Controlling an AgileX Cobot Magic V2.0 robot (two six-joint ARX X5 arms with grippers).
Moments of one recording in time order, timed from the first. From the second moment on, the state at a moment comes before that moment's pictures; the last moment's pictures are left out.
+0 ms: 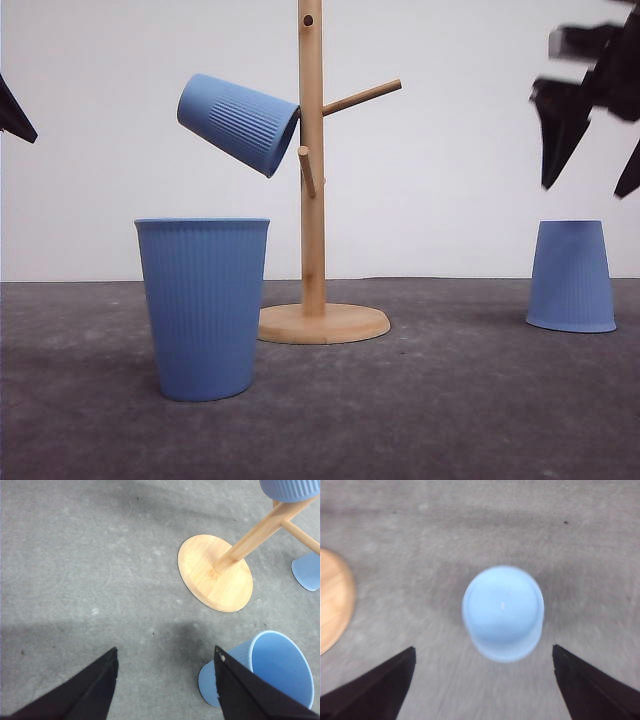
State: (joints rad) left_arx -0.01 0.87 0.70 -0.49 0.43 -0.18; right_arx 0.04 1.55 1.26 -0.63 -0.16 0.05
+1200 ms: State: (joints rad) left_arx -0.01 0.87 0.70 -0.49 0.43 -0.18; right_arx -0.05 1.50 1.22 -0.52 -0.51 0.03
